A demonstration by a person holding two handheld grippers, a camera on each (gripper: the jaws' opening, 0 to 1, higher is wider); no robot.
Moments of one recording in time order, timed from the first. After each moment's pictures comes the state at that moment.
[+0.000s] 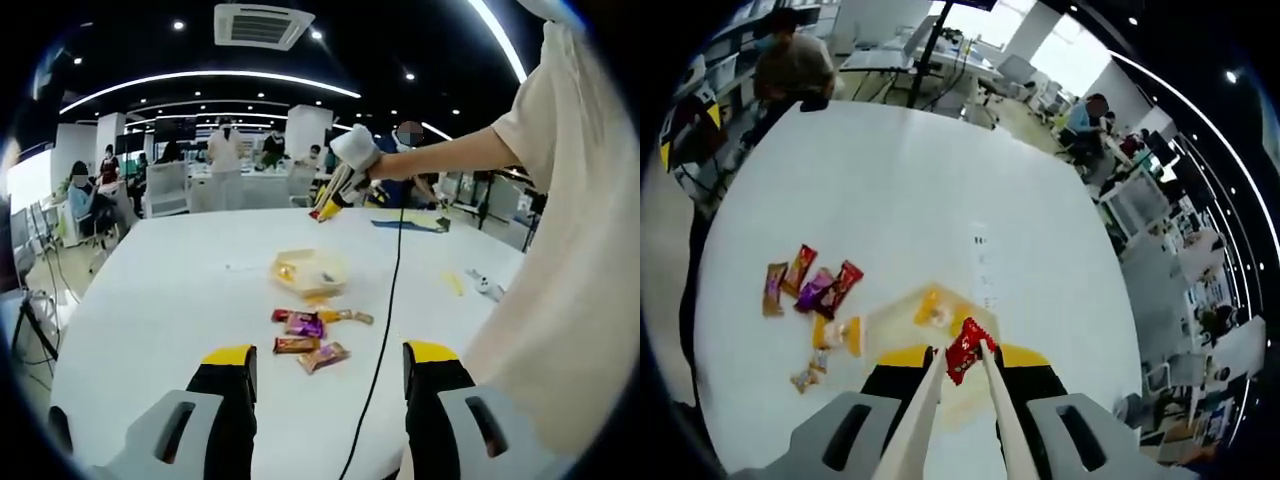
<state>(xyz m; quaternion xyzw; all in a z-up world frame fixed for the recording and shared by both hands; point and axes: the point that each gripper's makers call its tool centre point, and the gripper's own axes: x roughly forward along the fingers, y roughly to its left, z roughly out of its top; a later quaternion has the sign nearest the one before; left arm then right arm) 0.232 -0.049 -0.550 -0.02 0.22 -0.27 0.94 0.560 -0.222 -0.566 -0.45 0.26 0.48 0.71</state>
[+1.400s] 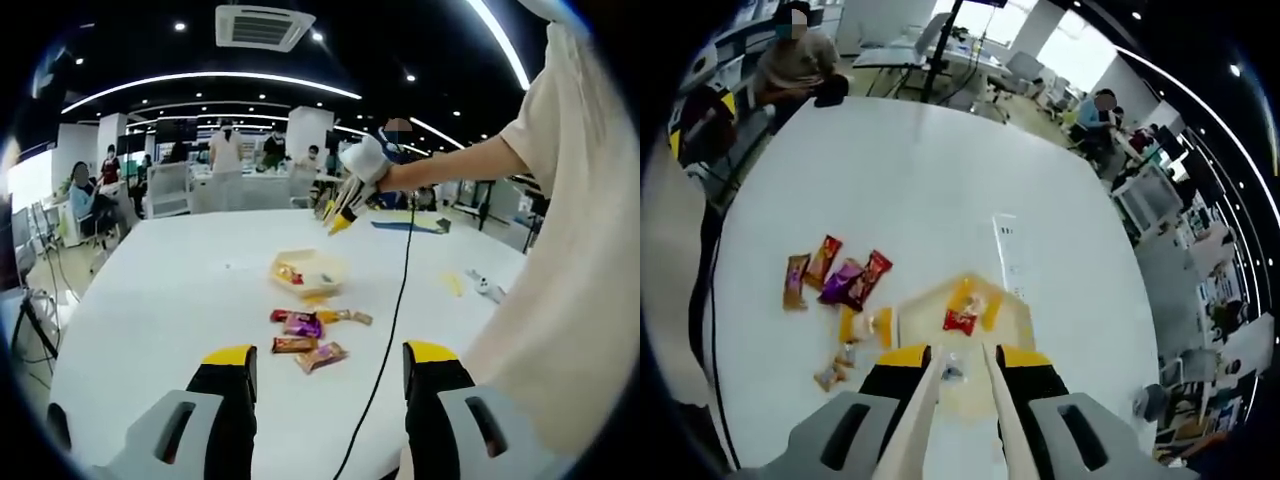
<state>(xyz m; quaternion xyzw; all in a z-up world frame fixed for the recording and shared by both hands) 0.228 -0.053 -0.550 -0.02 0.22 -0.27 0.94 0.513 -0.233 -0.597 -0.44 0.28 0.50 0.69</state>
